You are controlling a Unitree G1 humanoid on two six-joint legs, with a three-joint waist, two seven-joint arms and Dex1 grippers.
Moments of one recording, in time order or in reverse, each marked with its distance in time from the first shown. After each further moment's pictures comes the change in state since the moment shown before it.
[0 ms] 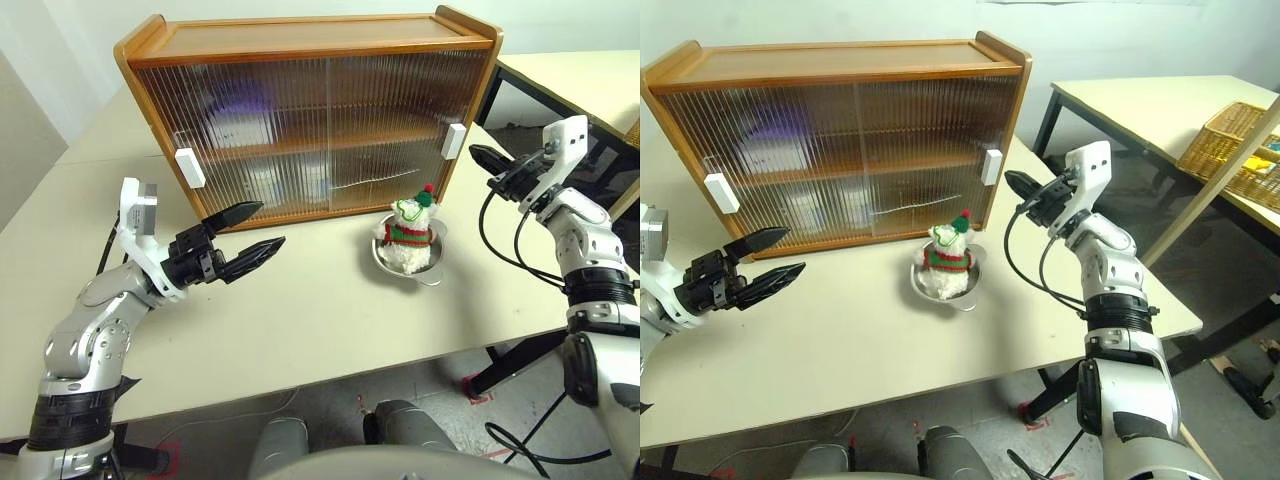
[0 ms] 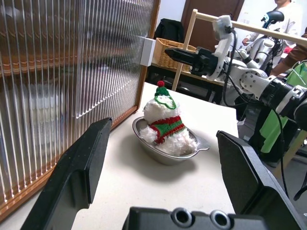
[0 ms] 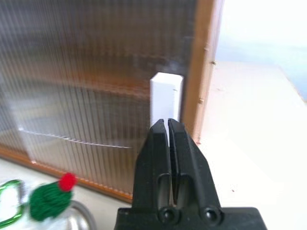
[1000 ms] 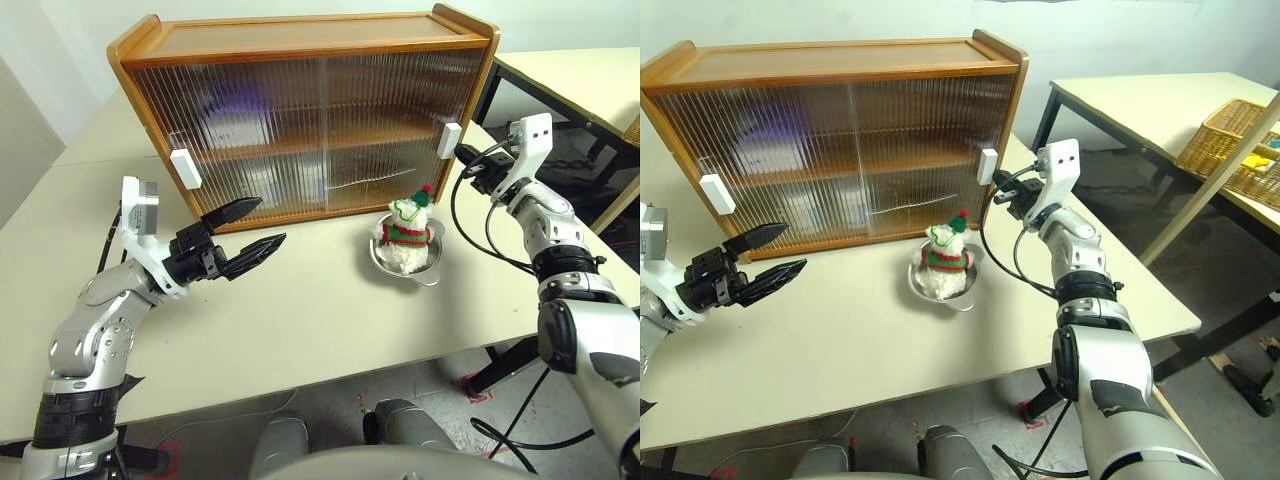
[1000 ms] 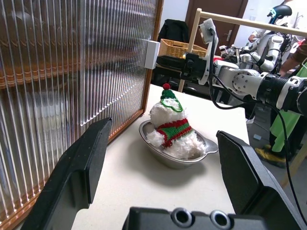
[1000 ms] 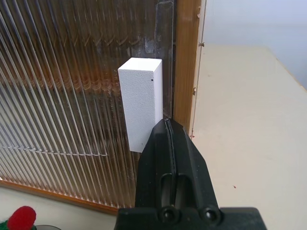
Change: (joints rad) left arm -0.010 -0.015 -0.004 0.003 0.036 -0.039 0.011; right arm -0.157 0.100 0.000 0.281 -0.099 -0.108 -0.082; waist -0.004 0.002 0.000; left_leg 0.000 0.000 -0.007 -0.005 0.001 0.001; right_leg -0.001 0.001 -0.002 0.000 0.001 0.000
